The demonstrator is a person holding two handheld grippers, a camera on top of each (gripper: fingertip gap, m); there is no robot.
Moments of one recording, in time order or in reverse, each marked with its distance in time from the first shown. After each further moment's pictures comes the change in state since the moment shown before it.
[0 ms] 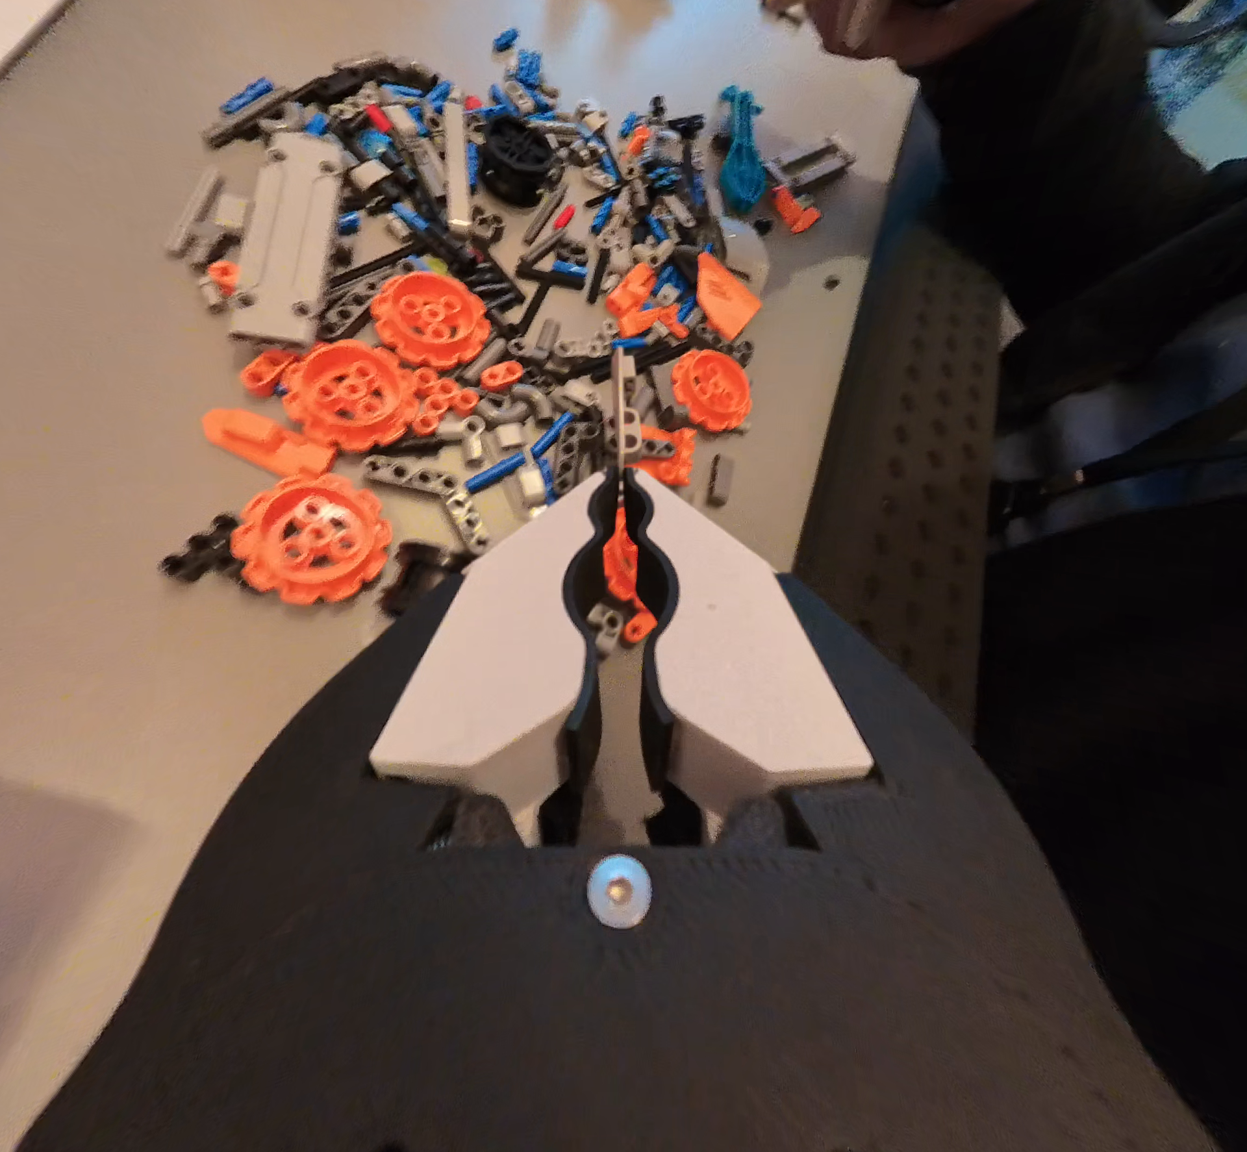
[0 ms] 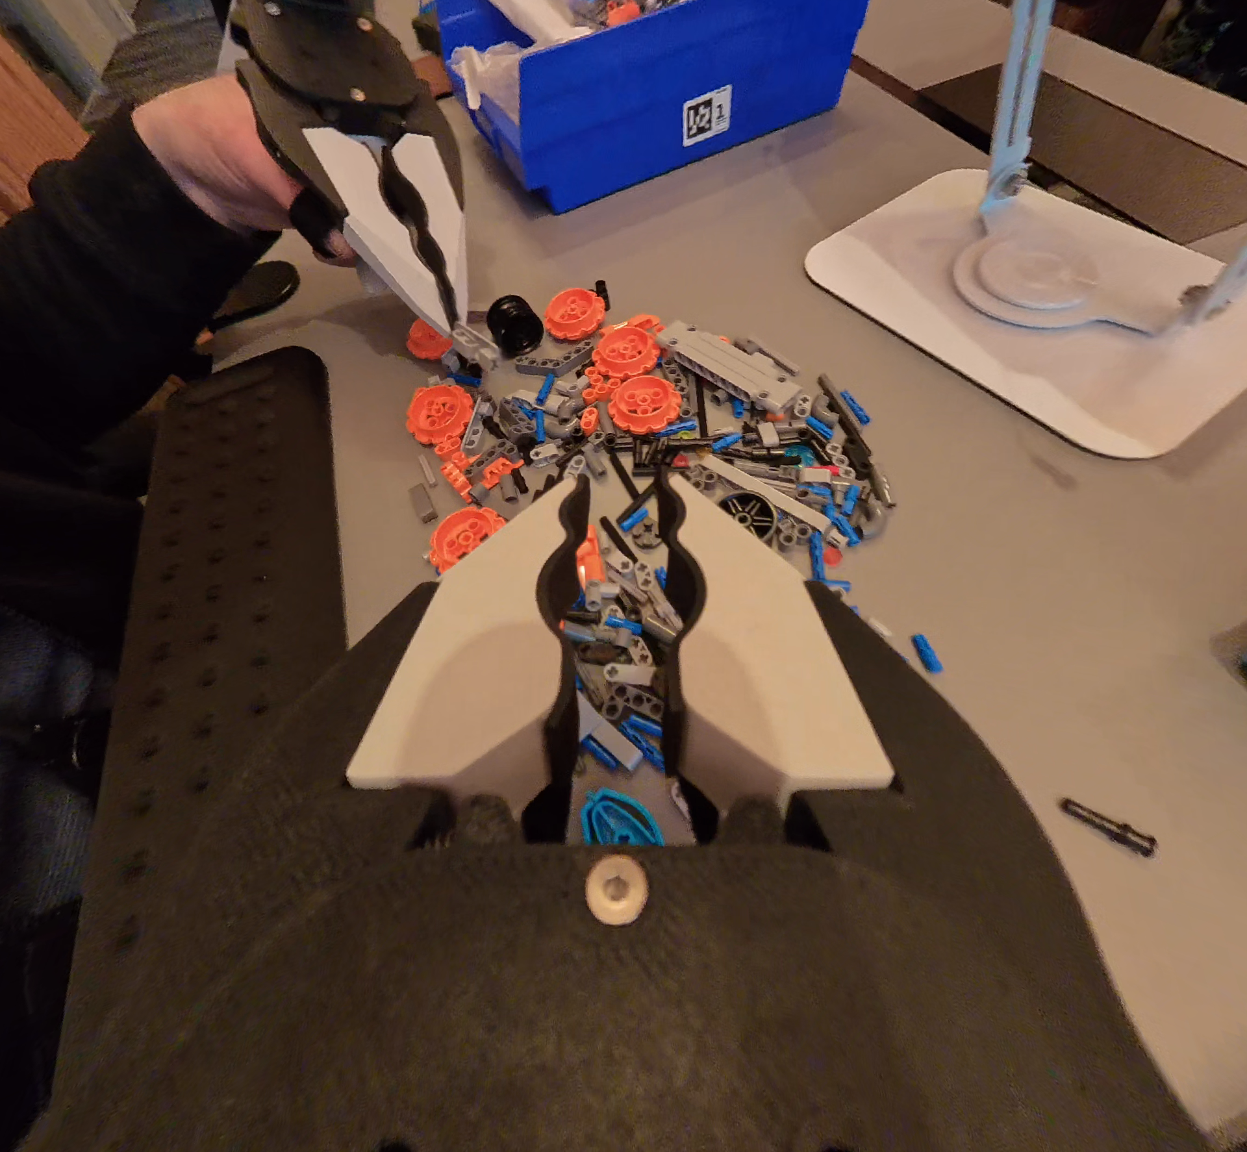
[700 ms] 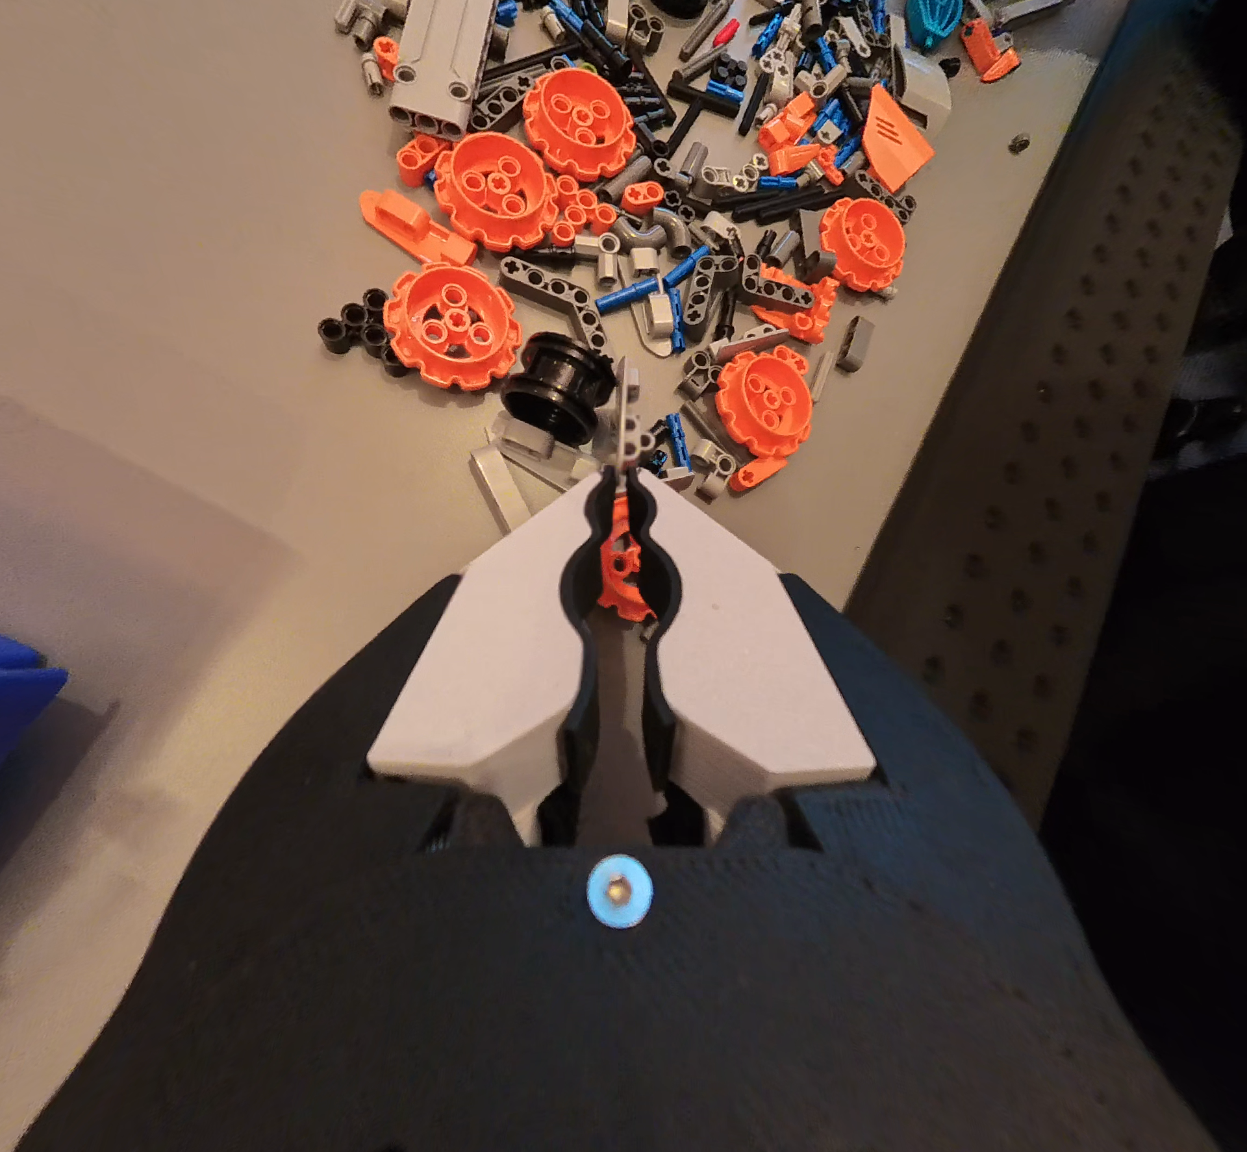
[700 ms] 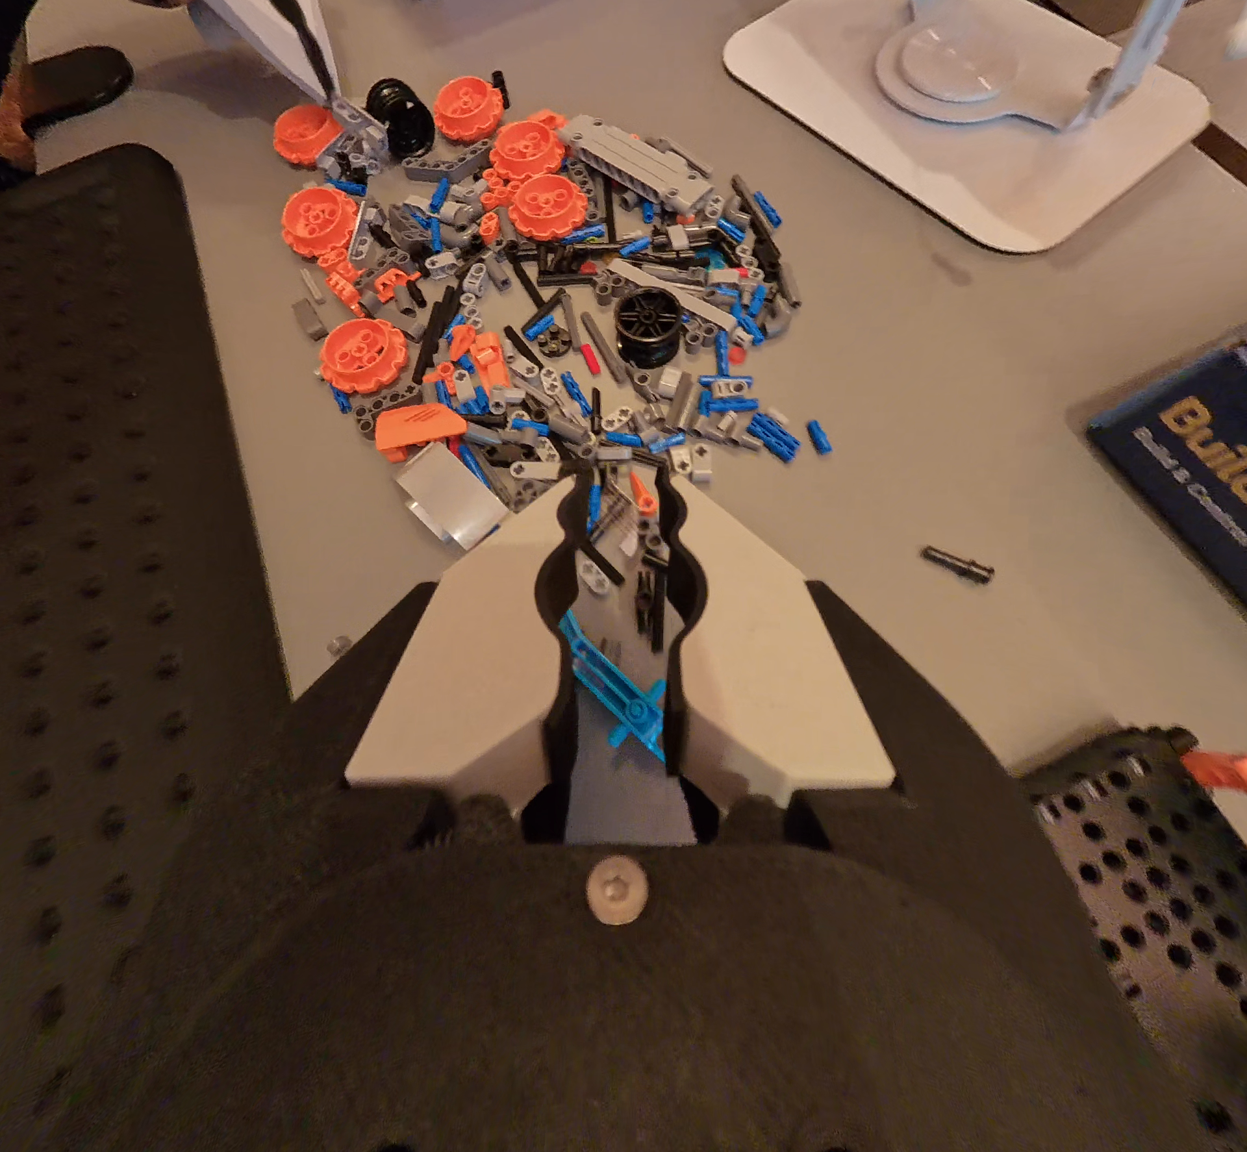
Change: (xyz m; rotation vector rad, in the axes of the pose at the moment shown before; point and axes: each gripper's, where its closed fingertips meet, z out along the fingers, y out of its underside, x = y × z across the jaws) left arm -0.035 0.048 -0.031 -0.112 -0.181 -0.038; right arm 0.033 0.060 -0.047 -0.175 0.103 -0.017
